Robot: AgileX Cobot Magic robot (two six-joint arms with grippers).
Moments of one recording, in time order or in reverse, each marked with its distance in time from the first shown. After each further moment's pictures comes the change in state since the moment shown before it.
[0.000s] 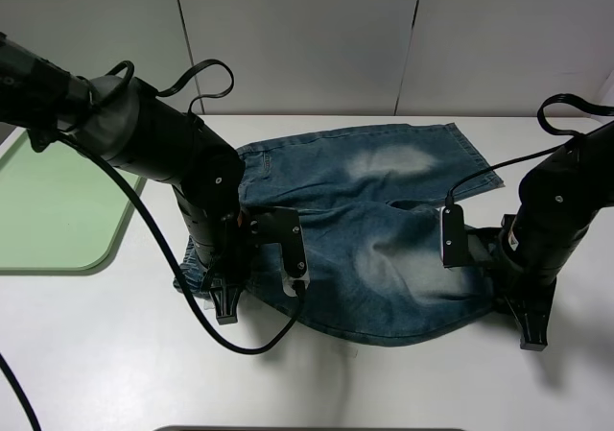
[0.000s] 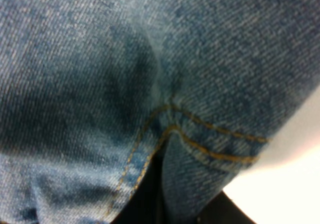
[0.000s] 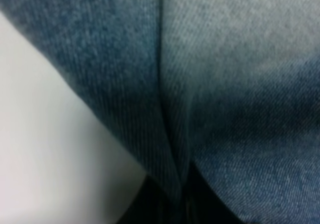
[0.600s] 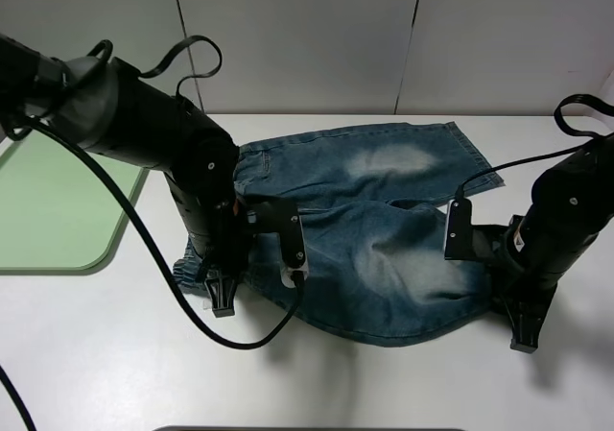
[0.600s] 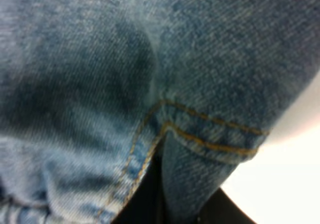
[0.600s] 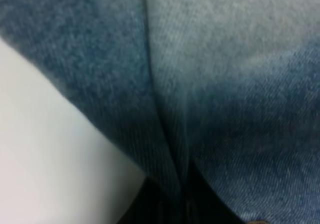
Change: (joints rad) left arm 0.000 -0.070 -0.003 0.003 0.045 0.000; right arm -0.006 -0.103 0.042 0.075 -0.062 0.061
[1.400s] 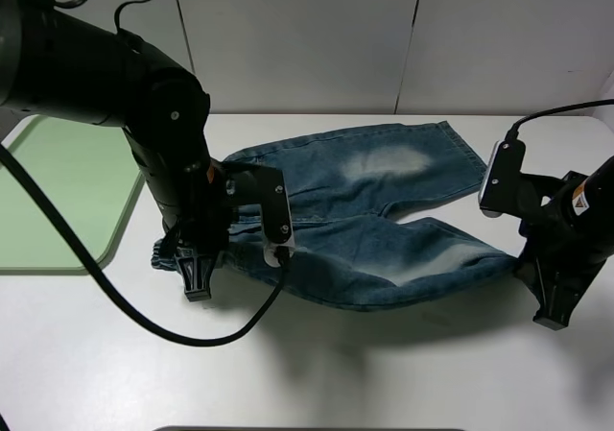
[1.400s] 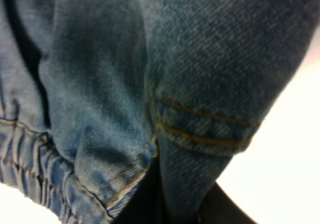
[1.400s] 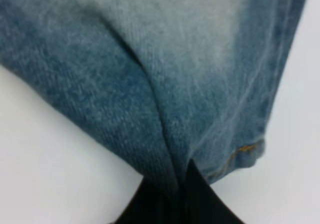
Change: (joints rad) left arm 0.000 -0.168 0.000 0.001 0.167 0.000; right arm 0.003 -0.388 0.001 0.039 0.211 0.073
